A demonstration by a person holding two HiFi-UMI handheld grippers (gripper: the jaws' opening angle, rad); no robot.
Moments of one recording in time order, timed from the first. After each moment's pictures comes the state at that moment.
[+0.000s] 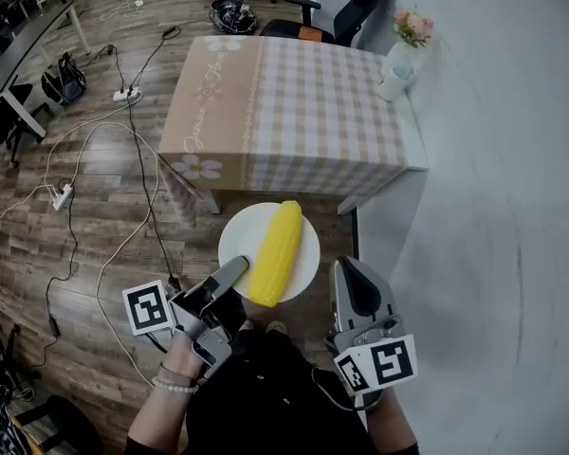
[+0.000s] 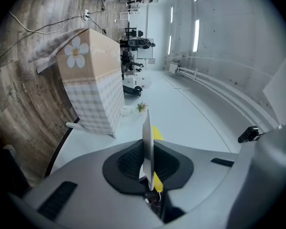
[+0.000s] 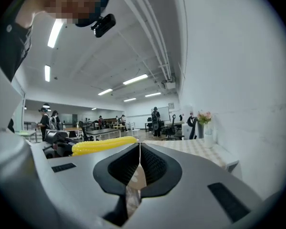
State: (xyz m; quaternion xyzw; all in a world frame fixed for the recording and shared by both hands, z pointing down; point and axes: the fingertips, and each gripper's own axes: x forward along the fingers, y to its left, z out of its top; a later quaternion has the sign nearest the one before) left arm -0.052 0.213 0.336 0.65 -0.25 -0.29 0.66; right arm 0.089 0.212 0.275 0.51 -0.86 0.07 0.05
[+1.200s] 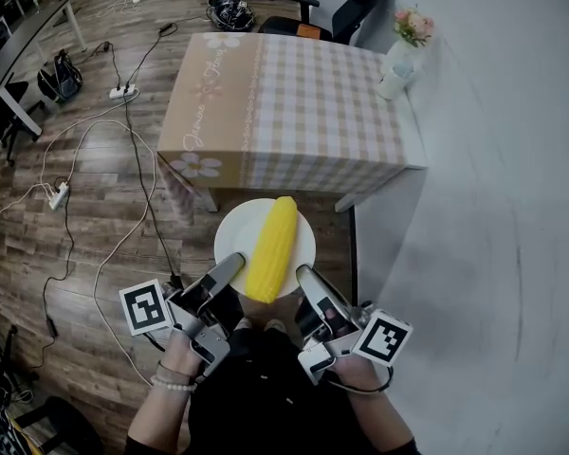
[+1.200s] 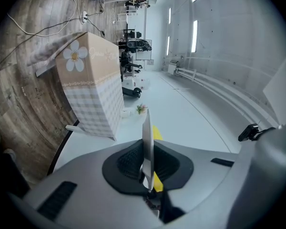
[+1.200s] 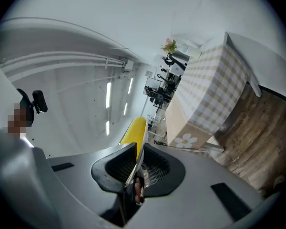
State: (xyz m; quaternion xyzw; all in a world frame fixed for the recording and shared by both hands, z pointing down) left arm -0.064 0.208 0.341 0.65 -0.25 -0.29 0.65; right arm 0.038 0.218 0.323 0.32 -0.77 0.52 -0.19
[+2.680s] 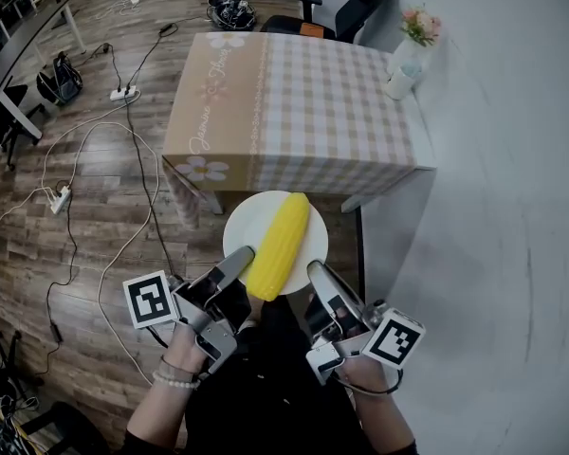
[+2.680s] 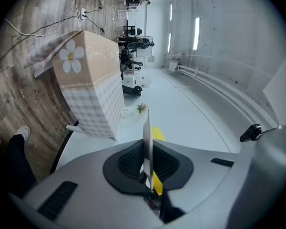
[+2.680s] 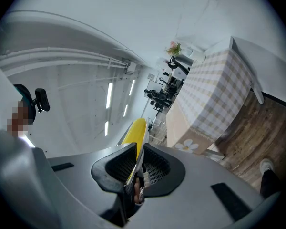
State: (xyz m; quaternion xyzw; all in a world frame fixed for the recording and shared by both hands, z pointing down) left arm -0.066 0.165 0.352 0.65 -0.25 -0.28 0.66; right arm 0.035 0.179 0.328 0.34 -0.77 0.50 -0.19
